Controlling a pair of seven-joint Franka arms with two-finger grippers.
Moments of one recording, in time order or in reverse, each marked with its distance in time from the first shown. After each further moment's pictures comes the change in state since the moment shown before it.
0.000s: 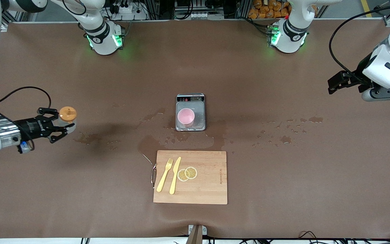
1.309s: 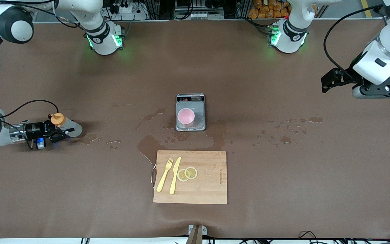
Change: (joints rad) left arm -0.006 -0.001 -0.031 0.009 0.005 0.012 0.029; right arm -0.262 0.339 0.000 -0.081 0.249 0.058 -0.439
